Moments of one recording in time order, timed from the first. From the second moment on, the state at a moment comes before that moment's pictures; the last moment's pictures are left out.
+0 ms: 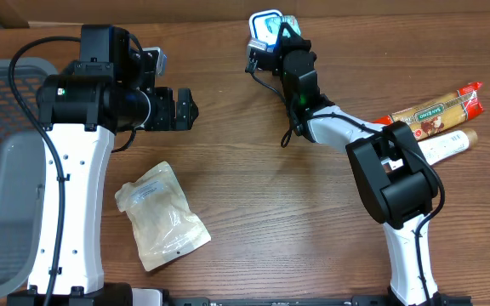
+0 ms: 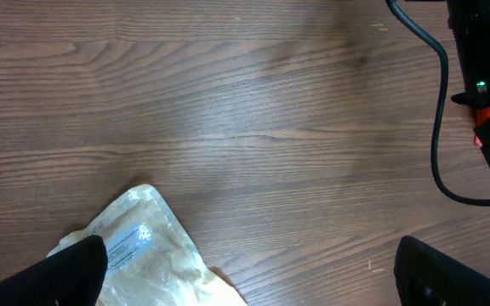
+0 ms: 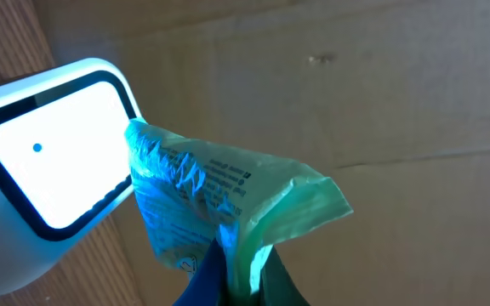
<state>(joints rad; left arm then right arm) -0.04 1.56 1.76 -1.34 0.21 -0.07 0.45 2.28 1.48 0.73 0.35 -1.34</state>
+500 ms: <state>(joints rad) -0.04 1.56 1.76 -1.34 0.21 -0.07 0.50 2.28 1.48 0.78 0.41 -1.29</state>
